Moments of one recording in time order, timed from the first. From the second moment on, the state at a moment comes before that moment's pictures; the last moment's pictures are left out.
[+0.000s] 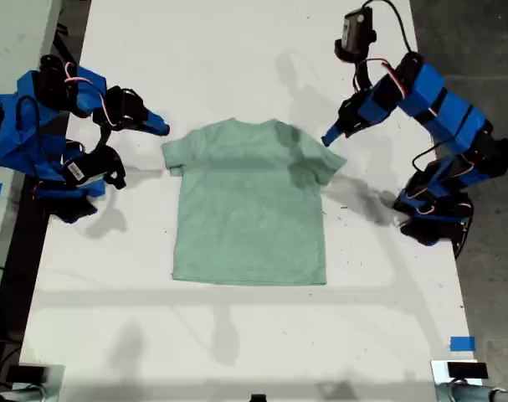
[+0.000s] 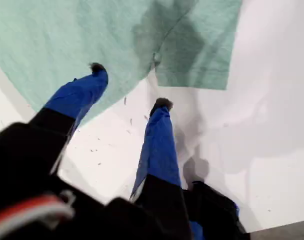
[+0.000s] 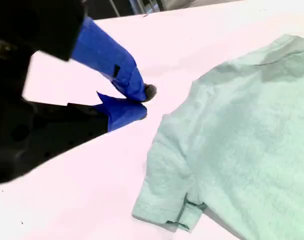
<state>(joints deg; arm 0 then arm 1) -30.4 135.1 110.4 81.1 16.2 38.4 109.9 87.6 93.0 -63.4</state>
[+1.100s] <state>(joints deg) -29.7 135.1 111.9 81.7 16.2 50.0 100.7 123.3 58.6 -76.5</state>
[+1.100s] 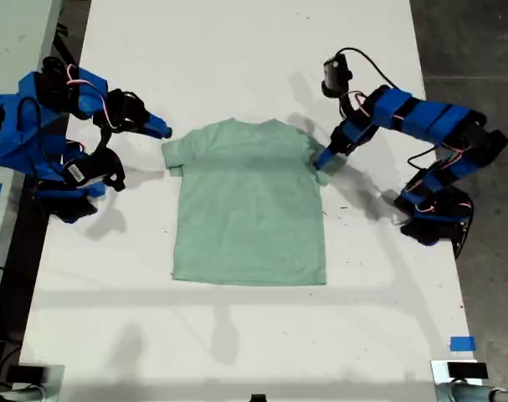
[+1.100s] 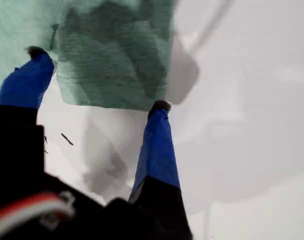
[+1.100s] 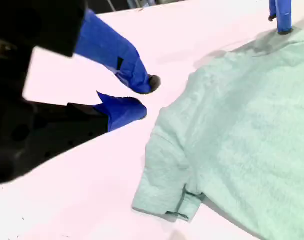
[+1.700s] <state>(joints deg) -29.5 135.1 114.4 81.7 16.1 52.9 85.7 115.1 58.2 -77.4</state>
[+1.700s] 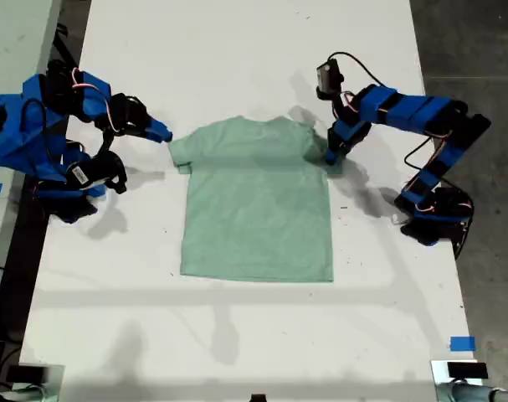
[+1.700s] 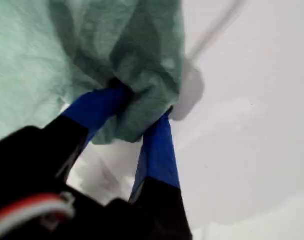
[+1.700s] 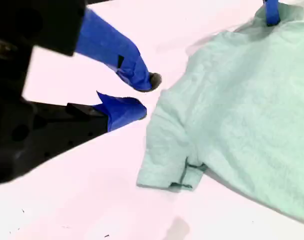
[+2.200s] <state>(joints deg) -27.7 135.0 115.5 80.9 14.9 48.7 85.9 102.7 74.3 -72.9</state>
